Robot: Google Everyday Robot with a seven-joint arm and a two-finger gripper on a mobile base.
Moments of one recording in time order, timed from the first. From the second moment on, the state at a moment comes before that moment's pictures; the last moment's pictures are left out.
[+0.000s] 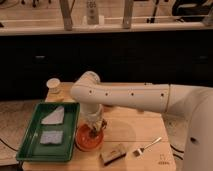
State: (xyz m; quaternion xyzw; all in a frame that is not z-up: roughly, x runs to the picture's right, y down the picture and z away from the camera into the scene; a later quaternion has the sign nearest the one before) arm -0.046 0.188 0.685 -0.36 -0.20 -0.52 0.75
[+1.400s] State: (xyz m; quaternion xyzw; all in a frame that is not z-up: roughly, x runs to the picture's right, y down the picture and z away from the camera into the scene) arm -0.046 0.188 0.683 -0.36 -0.20 -0.52 0.75
